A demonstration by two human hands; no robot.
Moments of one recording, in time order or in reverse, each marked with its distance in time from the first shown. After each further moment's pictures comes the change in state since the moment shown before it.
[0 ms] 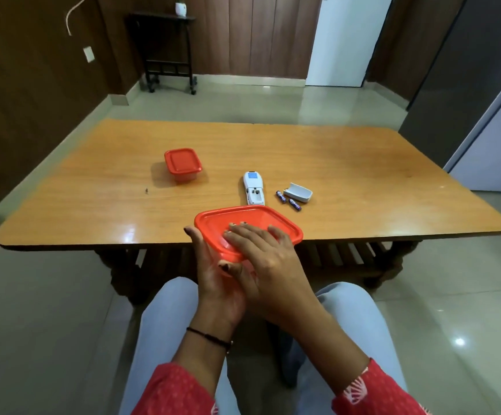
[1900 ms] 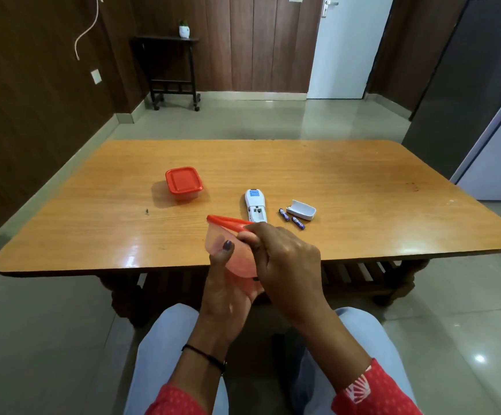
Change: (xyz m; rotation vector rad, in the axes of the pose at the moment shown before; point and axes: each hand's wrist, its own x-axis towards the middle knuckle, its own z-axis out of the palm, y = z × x) left_hand 0.027 0.007 0.001 0.282 -0.157 0.121; right_hand 0.041 0.014 -0.017 -0.039 0.384 0.048
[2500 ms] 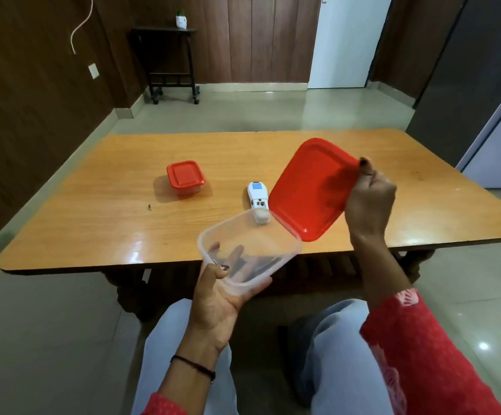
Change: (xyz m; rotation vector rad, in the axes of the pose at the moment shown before) left_hand -0.011 0.001 -0.034 -0.083 0.119 -0.066; right_hand 0.051 0.102 -0.020 0.255 0.333 0.782
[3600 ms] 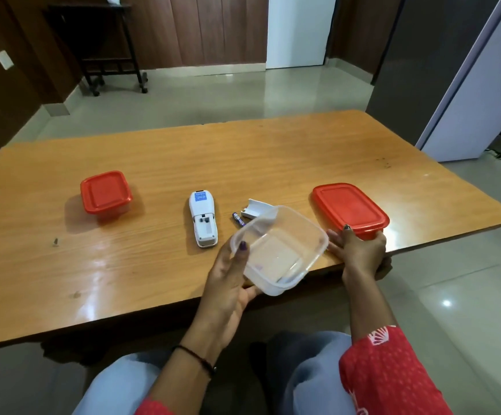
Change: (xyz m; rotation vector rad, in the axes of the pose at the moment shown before) left_hand 0.121 -0.074 0.046 0.405 0.015 -0.117; right_hand 0.053 0.152 -0.014 0.329 0.205 0.722
